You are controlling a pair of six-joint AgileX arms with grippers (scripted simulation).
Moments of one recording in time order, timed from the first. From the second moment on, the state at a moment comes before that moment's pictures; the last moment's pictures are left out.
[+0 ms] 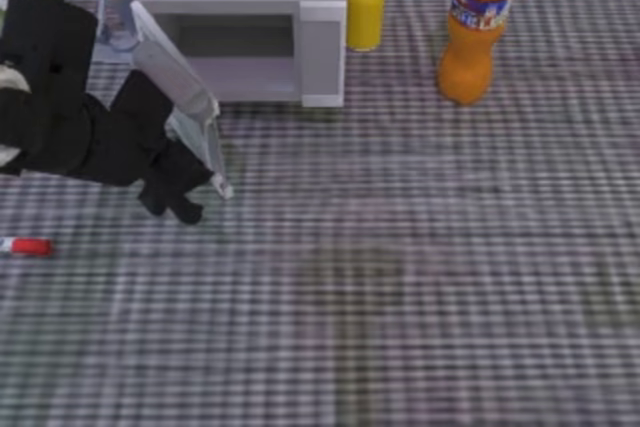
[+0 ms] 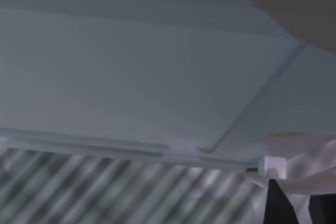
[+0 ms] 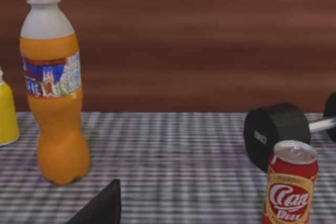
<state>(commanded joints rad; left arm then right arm) -0.23 1.65 0.95 -0.29 0.44 0.54 0.00 0.00 0.00 0.00 0.00 0.00</state>
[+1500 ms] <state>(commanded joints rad) -0.19 1.66 0.96 -0.33 0.49 0.63 0.00 0.00 0.00 0.00 0.00 0.00</state>
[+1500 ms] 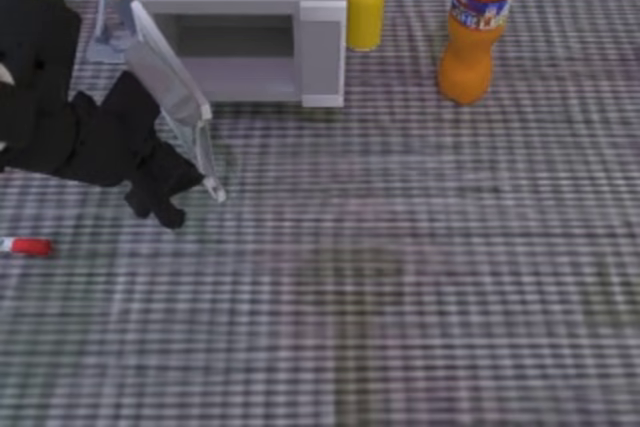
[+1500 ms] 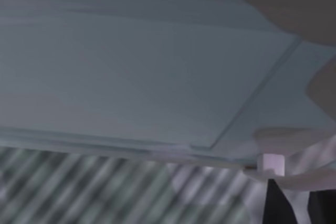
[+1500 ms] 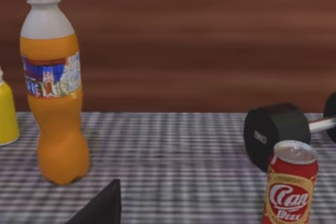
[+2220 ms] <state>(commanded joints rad) -0.19 1.66 0.96 -0.33 0.49 0.63 0.00 0.00 0.00 0.00 0.00 0.00</state>
